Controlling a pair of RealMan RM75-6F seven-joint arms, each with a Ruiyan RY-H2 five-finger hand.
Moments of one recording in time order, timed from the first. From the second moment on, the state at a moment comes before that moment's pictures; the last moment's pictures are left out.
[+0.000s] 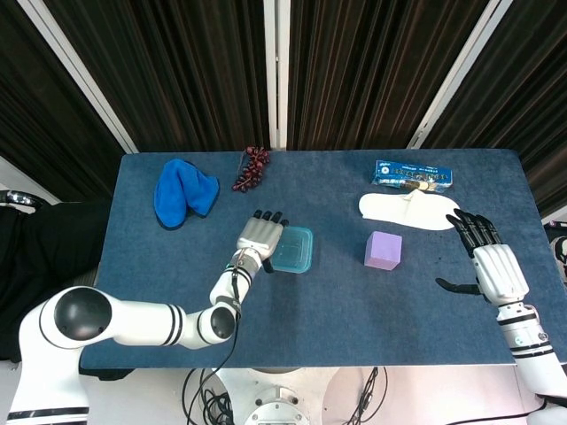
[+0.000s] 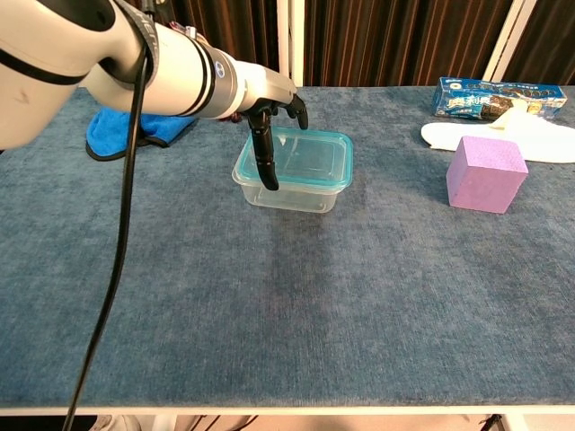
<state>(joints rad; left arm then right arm) -1.46 -1.62 -0.18 -1.50 -0.01 0.90 0.80 0.30 -1.11 0.10 -1.56 -1.49 1.31 0.22</state>
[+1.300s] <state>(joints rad) -1.44 -1.62 -0.18 -1.48 -0.02 0.86 0.85 0.30 -1.12 0.10 -1.55 -1.49 1.30 0.23</state>
